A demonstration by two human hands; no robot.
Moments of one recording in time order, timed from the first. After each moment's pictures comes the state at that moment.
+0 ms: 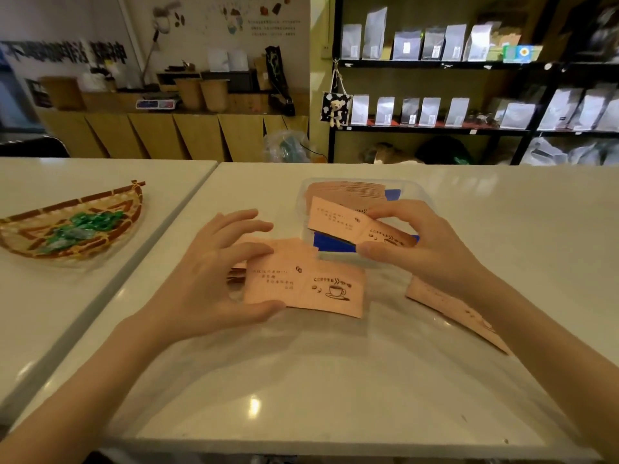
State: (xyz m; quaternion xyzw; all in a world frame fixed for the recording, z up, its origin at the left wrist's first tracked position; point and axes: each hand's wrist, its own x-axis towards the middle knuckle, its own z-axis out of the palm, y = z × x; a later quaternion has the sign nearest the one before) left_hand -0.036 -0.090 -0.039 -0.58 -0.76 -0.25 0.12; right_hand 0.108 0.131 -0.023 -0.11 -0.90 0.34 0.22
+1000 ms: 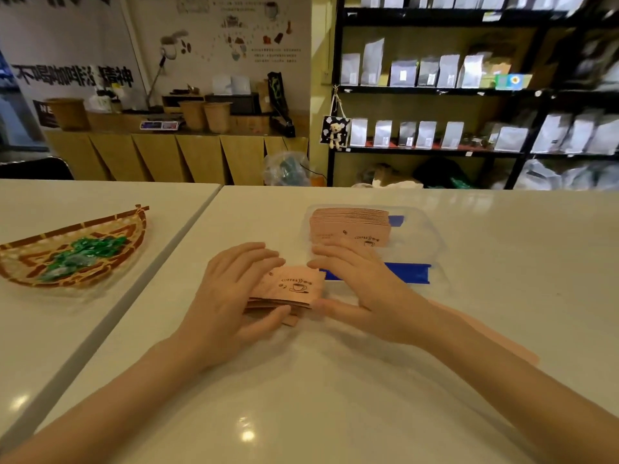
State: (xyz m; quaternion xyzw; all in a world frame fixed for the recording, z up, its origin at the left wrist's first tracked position) left_hand -0.055 -0.070 -0.061 -0.57 -0.76 -0.25 0.19; right_hand 0.071 0.102 -0.038 0.00 -0.98 0.14 0.14
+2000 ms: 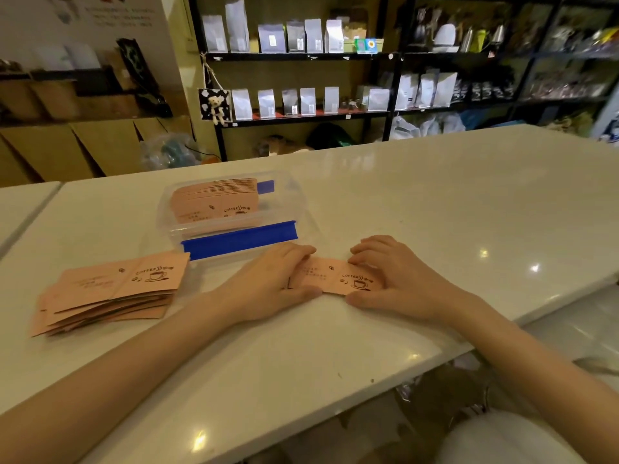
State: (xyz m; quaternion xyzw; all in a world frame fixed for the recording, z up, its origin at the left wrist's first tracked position) left_hand 0.042 0.076 -0.072 -0.70 -0.69 -0.16 -0.11; right_hand 0.230 0.181 -0.068 -0.24 -0.96 0.11 0.11
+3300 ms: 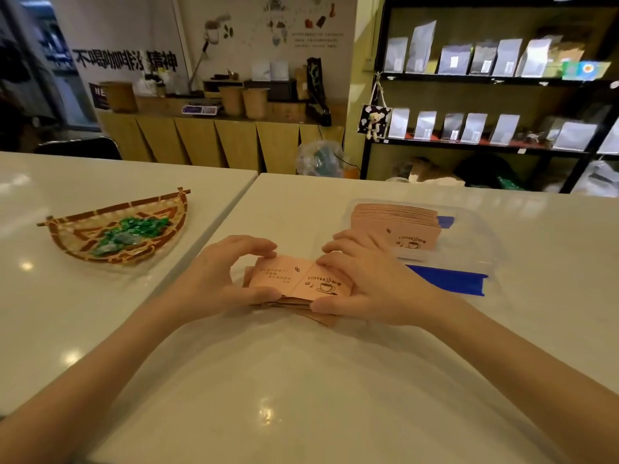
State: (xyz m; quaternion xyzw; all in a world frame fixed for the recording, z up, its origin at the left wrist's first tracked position) left_hand -0.102 -0.101 -0.045 -0.47 -0.83 -0.30 -0.01; right_hand 0.020 0.089 -0.033 0.03 -1.00 0.08 0.04
